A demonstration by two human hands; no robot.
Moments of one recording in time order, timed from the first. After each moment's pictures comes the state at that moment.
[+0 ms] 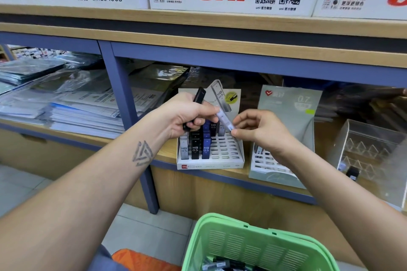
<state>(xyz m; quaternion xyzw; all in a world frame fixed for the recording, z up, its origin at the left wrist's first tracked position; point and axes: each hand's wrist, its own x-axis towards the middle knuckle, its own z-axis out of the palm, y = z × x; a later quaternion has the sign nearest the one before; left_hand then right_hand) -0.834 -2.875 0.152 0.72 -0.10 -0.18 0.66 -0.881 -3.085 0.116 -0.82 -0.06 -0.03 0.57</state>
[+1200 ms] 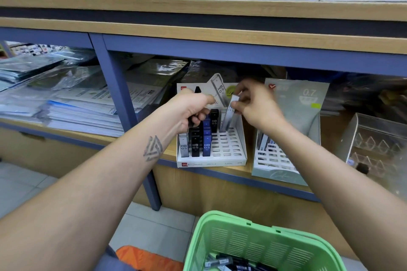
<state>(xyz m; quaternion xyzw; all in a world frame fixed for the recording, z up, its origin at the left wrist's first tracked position) -0.814 -2.898 0.146 0.76 0.04 -0.11 0.64 -0.827 -3.073 0.127 -0.89 -0.05 -0.18 0.41</state>
